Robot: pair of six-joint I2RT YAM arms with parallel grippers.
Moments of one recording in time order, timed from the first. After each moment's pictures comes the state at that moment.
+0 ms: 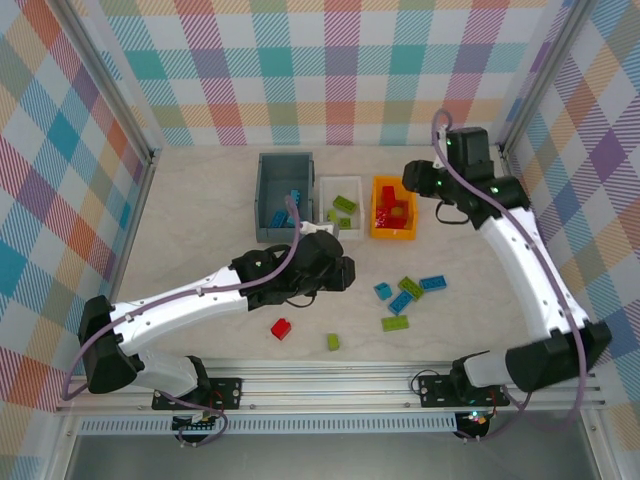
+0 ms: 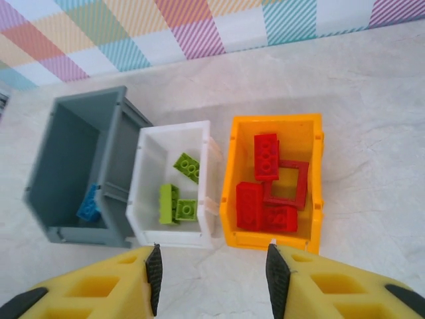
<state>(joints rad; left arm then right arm) -1.09 1.38 1.24 -0.64 -0.21 -0.90 0.29 1.33 1.52 -0.85 -0.05 0.36</state>
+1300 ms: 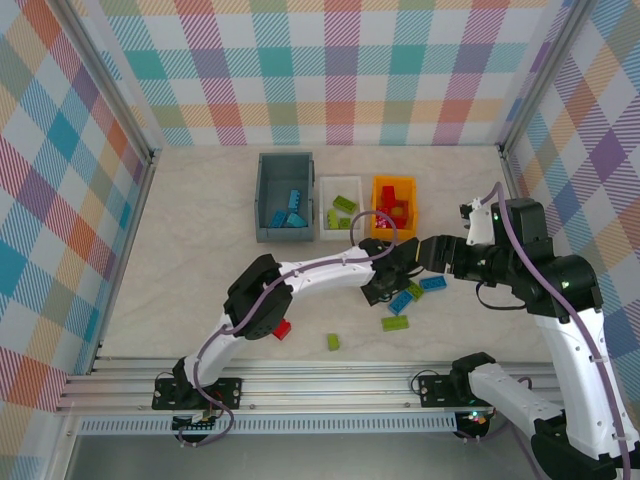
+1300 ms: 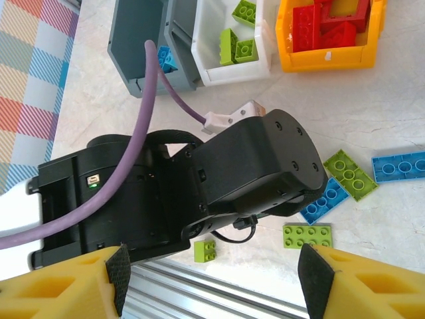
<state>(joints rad) -1.10 2.28 1.92 -0.92 -0.12 -1.52 0.30 0.90 1.40 -1.30 -0.31 0.44</state>
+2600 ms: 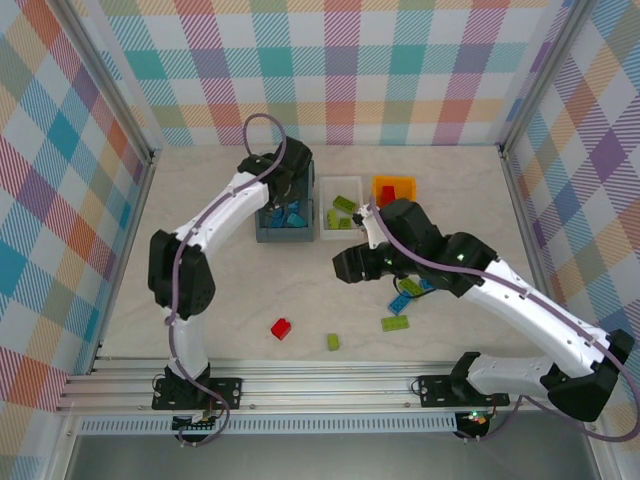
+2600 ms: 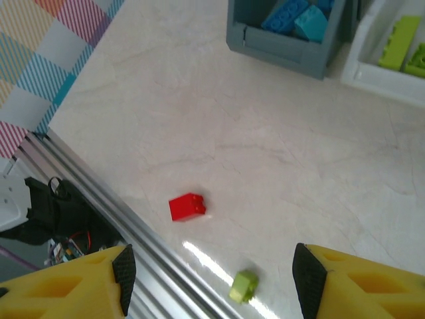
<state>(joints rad) -0.51 1.98 1.86 -1.02 -0.40 -0.83 0.87 1.16 1.28 -0.84 -0.13 0.44</state>
